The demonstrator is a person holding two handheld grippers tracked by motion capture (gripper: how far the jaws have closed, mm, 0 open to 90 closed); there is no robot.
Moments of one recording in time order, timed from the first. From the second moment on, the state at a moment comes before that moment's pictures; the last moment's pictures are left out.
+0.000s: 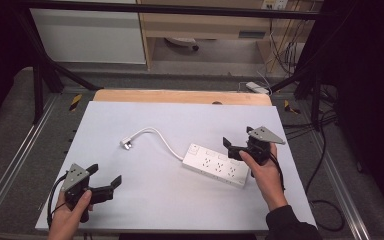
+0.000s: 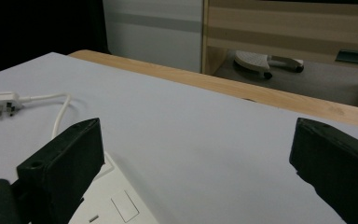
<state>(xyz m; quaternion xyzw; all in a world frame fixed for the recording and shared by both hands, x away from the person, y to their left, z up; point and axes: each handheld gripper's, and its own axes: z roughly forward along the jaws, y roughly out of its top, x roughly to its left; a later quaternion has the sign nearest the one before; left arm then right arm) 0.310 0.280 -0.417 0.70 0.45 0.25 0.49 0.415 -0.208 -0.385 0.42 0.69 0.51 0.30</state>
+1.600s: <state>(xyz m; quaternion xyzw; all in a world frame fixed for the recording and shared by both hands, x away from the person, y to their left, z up) 0.306 0.281 -0.413 0.70 0.44 0.26 0.50 0.371 -0.264 -0.369 0.41 0.66 0.54 0.33</state>
